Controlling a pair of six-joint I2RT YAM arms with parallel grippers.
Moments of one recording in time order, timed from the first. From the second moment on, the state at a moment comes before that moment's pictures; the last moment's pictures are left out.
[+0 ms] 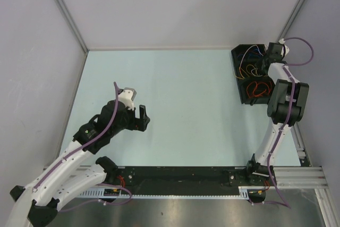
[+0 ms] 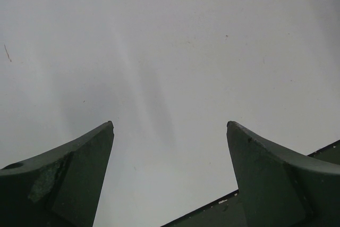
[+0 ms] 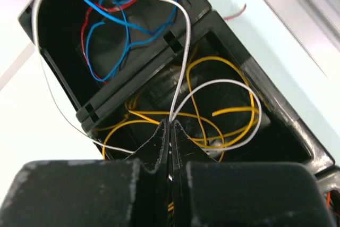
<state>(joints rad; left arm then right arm) -0.65 0.71 0.77 -0.65 -0.15 -0.34 -0.21 2.07 1.60 -0.19 0.08 0.51</state>
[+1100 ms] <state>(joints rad) -0.65 0.69 0.77 -0.65 -0.15 -0.34 -0.23 1.77 1.56 -0.40 0.03 0.54</state>
